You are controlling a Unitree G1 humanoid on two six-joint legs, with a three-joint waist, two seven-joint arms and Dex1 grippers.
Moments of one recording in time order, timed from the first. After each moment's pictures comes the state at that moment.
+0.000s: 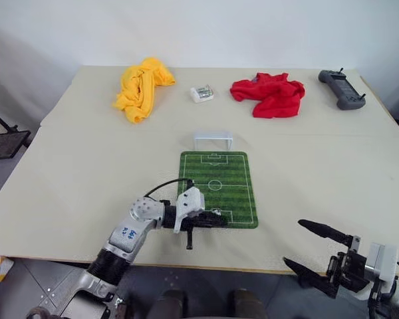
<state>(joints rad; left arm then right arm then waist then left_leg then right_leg) -0.44 0.35 -0.33 0.09 -0.20 0.15 -0.99 0.46 -0.54 -0.35 -0.37 0.62 -0.22 1.17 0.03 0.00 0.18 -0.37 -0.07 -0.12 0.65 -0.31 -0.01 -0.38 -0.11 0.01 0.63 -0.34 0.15</state>
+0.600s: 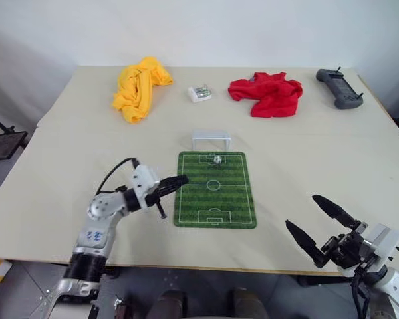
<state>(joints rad) -0.33 0.44 0.02 0.13 -0.29 -0.09 -0.87 0.36 -0.41 -0.34 -0.34 0.57 -0.22 0.91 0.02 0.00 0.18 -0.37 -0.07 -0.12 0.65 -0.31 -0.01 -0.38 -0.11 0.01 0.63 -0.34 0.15</state>
